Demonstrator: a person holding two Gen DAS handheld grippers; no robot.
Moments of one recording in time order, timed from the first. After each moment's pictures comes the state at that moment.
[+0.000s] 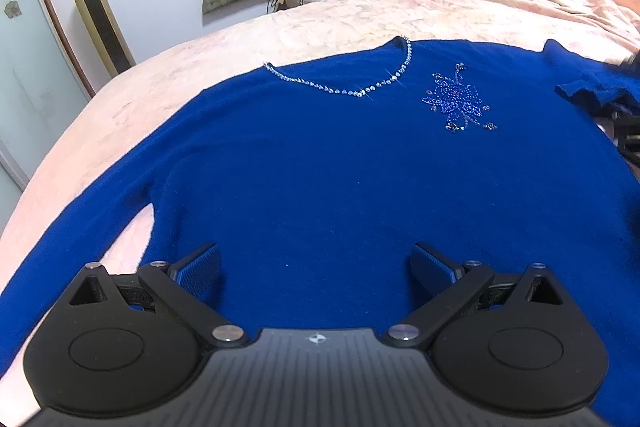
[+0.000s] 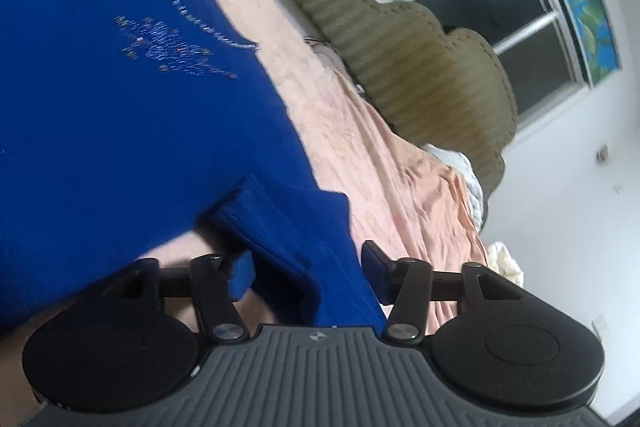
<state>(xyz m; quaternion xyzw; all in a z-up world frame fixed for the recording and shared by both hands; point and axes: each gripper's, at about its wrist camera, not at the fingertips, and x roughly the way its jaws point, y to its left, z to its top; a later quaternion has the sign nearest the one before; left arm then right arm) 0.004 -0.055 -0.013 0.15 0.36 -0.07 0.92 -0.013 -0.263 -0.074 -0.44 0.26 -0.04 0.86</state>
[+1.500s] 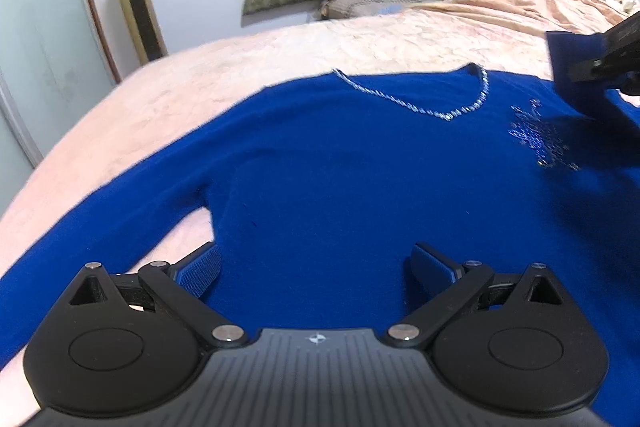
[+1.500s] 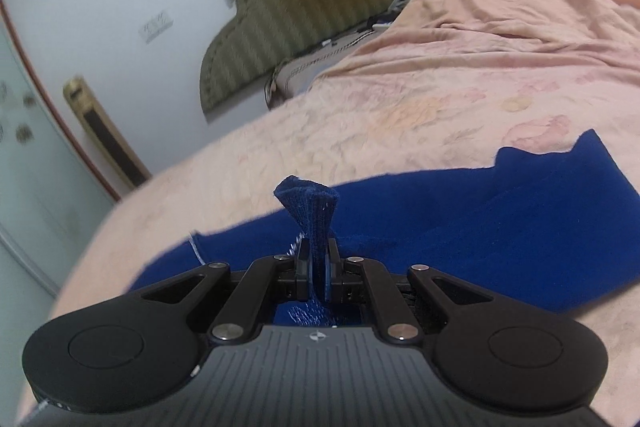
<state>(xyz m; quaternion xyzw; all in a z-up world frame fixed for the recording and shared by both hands) 0.039 0.005 -0.022 0.10 0.35 -0.05 0.93 0.039 -0.237 0.015 0.24 0.27 -0.03 0.93</state>
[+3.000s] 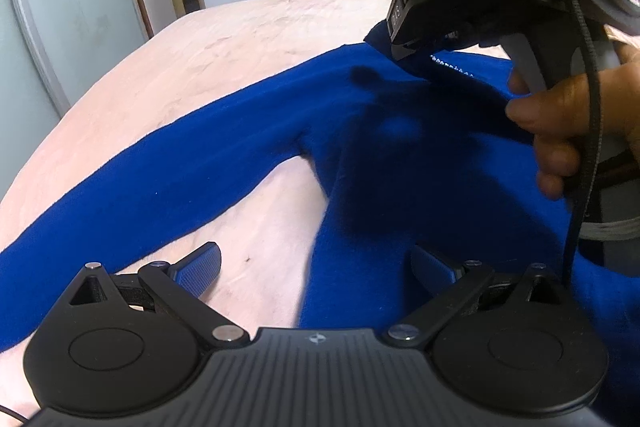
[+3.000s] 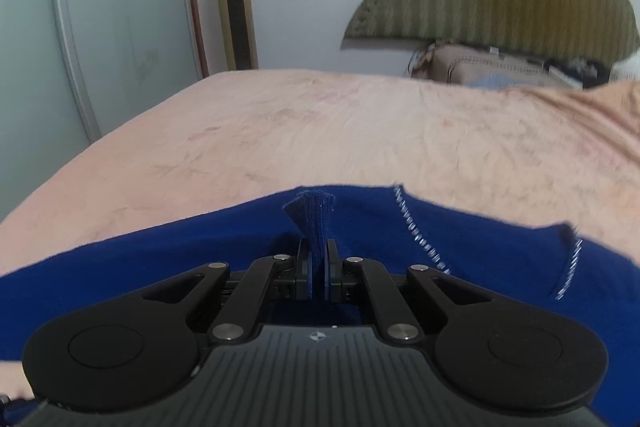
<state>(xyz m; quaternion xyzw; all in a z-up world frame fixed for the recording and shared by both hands) 0.038 0.073 -0.020 0.05 0.39 0.00 0.92 0.137 0.002 0.024 0.02 0.31 0.13 0.94</state>
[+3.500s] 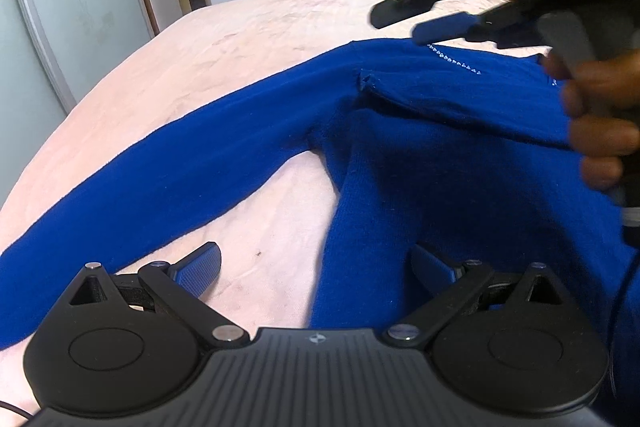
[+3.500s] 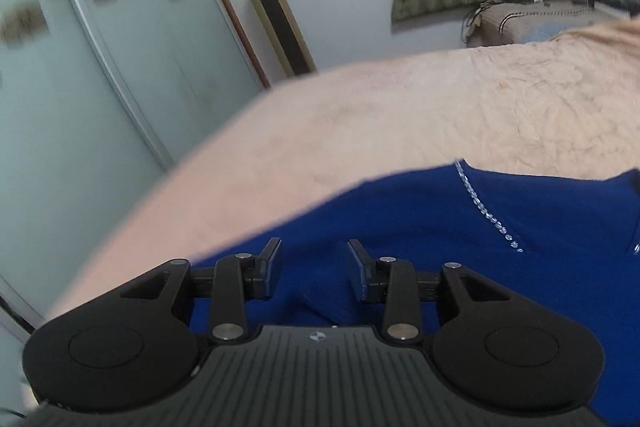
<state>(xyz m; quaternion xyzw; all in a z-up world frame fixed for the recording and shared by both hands) 0.043 0.074 -0.024 0.05 0.40 0.01 0.92 0.131 -0.037 0.027 0.17 0.31 0.24 0.91</state>
